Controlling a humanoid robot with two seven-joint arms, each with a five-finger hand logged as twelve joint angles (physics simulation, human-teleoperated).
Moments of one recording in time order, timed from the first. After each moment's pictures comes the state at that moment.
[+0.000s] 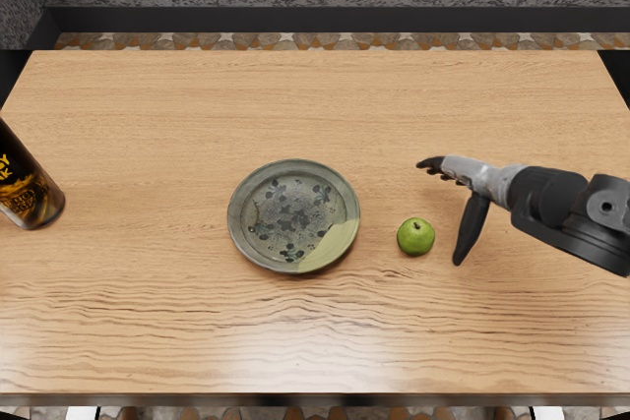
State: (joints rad) left arm -0.05 0.00 -0.17 -0.09 -0.02 -0.25 0.13; right arm 1.15 -0.77 -0.01 1.75 -0.79 -0.22 -0.61
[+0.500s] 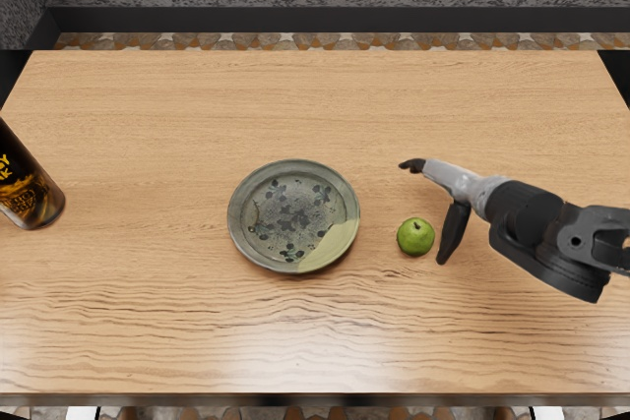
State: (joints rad) left arm -0.05 0.00 -0.17 -0.09 -0.02 -0.25 0.13; right arm 1.09 -0.70 -0.01 1.75 -0.97 -0.30 -0.61
